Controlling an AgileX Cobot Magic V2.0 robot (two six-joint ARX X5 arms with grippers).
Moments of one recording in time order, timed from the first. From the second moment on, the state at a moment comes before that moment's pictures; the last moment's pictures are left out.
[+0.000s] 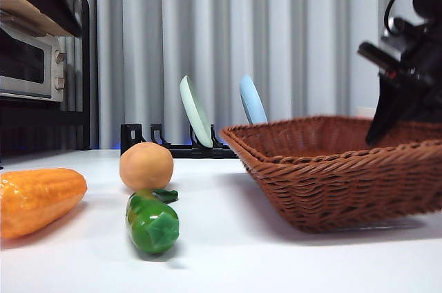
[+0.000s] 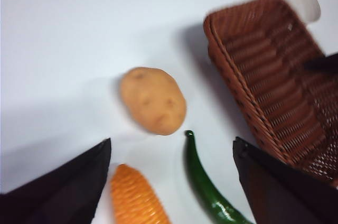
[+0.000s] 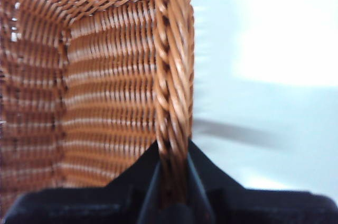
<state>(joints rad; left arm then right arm) -0.18 1.07 0.85 -0.50 0.45 -0.15 0.08 1.51 0.96 -0.46 -0.47 0.13</state>
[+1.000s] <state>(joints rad) -0.40 1.76 1.17 -0.44 0.18 -0.28 0.08 1.12 1.03 -0.53 -0.46 0.14</state>
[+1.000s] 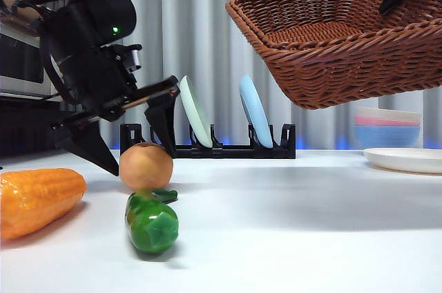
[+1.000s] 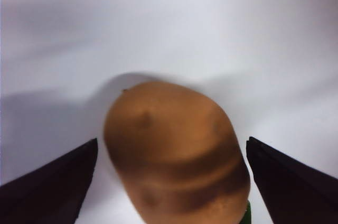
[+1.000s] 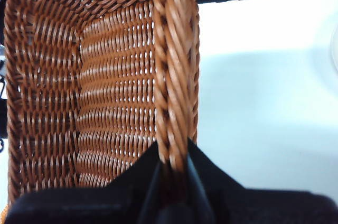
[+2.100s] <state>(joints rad) -0.67 1.24 1.18 -0.37 0.12 -0.28 0.26 1.35 1.03 -0.38 -0.46 0.30</state>
